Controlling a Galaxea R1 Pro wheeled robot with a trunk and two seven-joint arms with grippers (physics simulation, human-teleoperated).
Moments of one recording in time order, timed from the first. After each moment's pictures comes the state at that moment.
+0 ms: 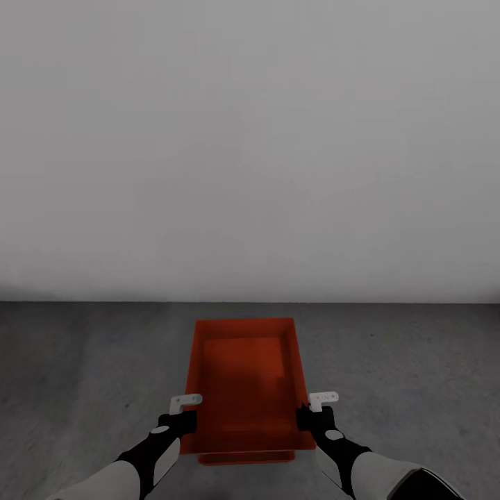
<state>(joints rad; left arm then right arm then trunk) -0.64 -0.07 -0.16 -0.19 0.23 -0.05 0.13 -0.71 0.10 0.51 0.02 -0.42 -0.29 -0.09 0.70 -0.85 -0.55</state>
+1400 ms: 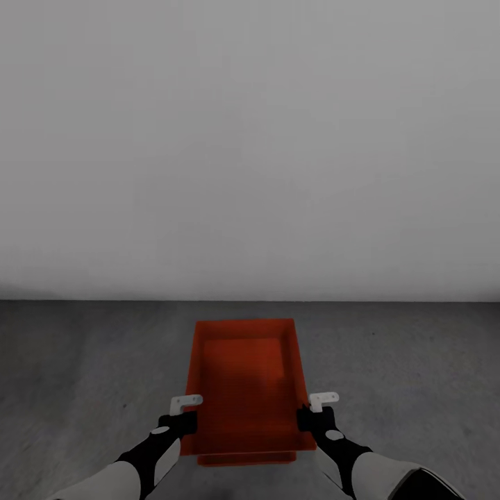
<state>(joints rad) -0.64 -0.07 -0.16 -0.18 0.24 -0.05 0.13 -0.71 0.10 0.55 0.02 -0.45 -0.29 -0.09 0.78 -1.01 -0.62</state>
